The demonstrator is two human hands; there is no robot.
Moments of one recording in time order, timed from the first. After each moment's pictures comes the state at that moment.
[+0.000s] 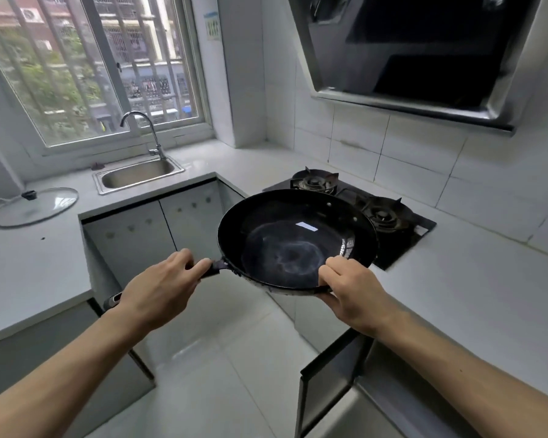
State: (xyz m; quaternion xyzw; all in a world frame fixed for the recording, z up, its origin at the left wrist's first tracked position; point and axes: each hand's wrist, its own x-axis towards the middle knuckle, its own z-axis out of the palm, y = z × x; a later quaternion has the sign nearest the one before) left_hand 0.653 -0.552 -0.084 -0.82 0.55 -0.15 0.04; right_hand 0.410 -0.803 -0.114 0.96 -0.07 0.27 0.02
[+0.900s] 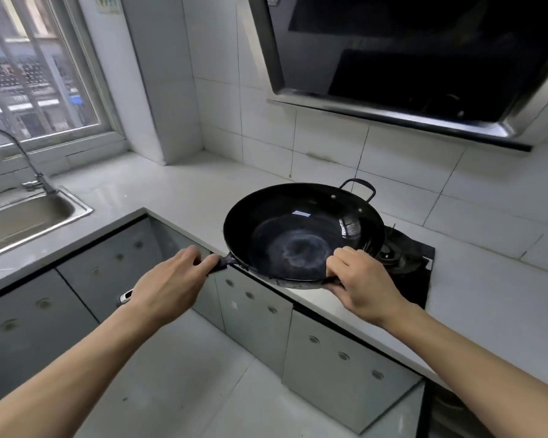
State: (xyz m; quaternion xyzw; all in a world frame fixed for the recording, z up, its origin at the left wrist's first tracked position) left_hand 0.986 -0.841 -0.109 -0.73 0.67 -0.11 -0.04; right_hand 0.676 -1.006 -0.106 0.95 -0.23 0.22 0.06
